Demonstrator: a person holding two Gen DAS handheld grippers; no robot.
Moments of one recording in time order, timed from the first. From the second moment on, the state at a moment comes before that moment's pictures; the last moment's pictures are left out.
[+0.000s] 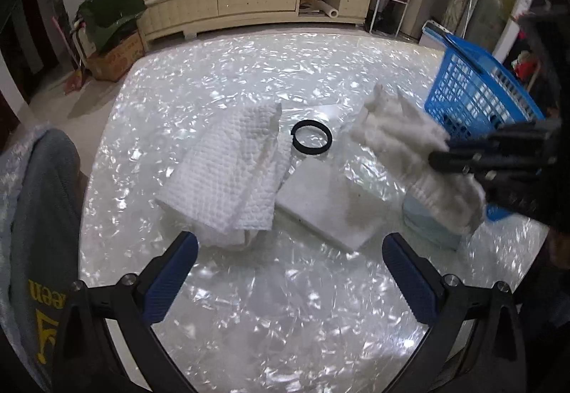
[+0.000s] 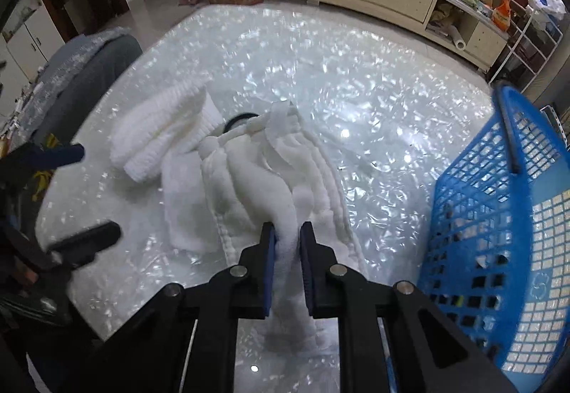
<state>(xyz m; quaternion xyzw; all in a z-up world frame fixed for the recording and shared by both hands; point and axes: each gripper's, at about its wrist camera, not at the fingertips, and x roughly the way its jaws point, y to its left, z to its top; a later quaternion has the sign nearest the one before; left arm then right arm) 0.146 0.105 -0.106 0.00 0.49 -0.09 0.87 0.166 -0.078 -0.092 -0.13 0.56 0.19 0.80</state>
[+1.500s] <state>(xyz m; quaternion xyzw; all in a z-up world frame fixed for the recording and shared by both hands) 0.143 0.062 -0.081 0.03 0.48 -0.15 0.87 0.150 -0.247 0.009 -0.06 0.50 0.05 0.86</state>
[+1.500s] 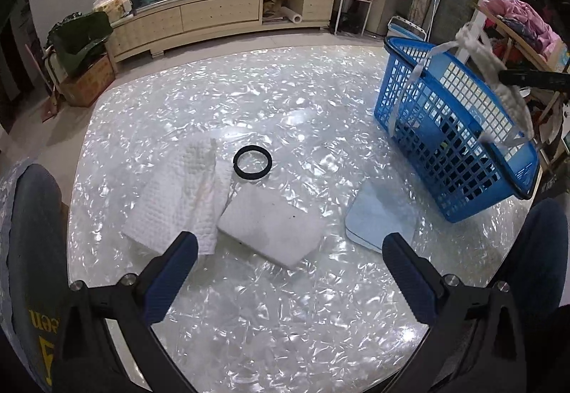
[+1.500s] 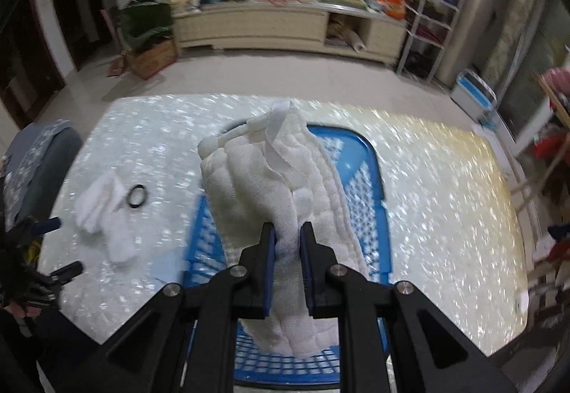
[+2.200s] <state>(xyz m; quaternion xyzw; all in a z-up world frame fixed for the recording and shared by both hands) 0.174 0.060 -0.131 0.08 0.50 -0.16 0.85 0.201 -0.276 -0.068 -0.05 0.61 0.03 0.79</state>
